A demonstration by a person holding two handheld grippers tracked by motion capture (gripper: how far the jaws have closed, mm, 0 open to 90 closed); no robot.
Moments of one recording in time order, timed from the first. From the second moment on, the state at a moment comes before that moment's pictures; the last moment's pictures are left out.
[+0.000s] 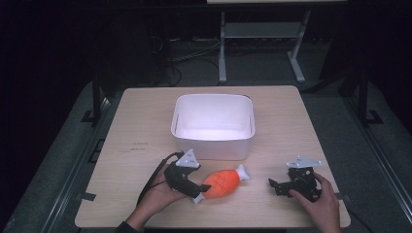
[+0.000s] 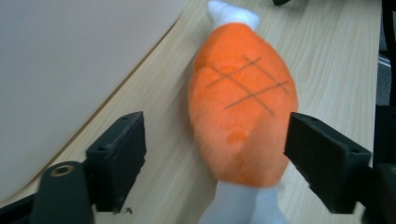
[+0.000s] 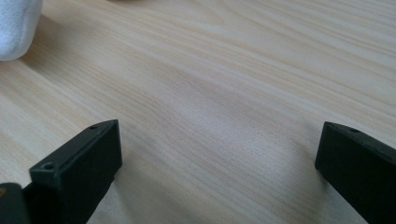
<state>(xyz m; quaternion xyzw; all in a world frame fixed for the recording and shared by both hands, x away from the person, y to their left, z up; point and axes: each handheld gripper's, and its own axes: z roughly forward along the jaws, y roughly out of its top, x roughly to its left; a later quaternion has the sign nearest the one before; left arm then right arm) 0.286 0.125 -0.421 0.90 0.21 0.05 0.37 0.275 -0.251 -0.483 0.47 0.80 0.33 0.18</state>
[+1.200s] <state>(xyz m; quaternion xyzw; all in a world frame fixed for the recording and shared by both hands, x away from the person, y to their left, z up) 0.289 0.065 -0.443 0.92 0.19 0.04 0.35 0.275 -0.251 -0.483 0.47 0.80 0.33 0.18</state>
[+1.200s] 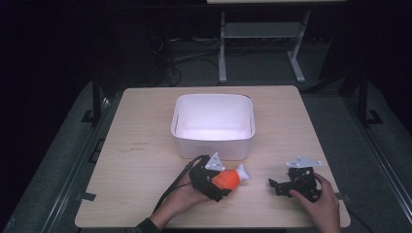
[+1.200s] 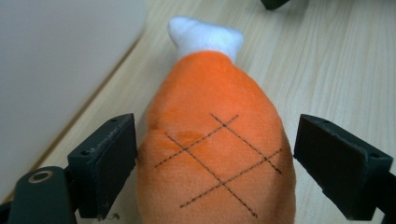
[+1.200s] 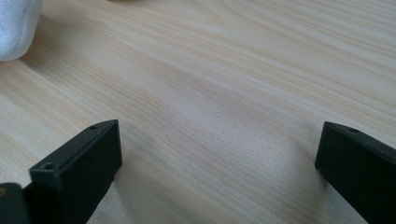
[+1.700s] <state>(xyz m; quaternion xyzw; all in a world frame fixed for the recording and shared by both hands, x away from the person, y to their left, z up) 0.289 0.063 -0.453 0.92 0.19 0.04 0.33 0.275 -0.251 -0.483 0.47 0.80 0.33 0.18</state>
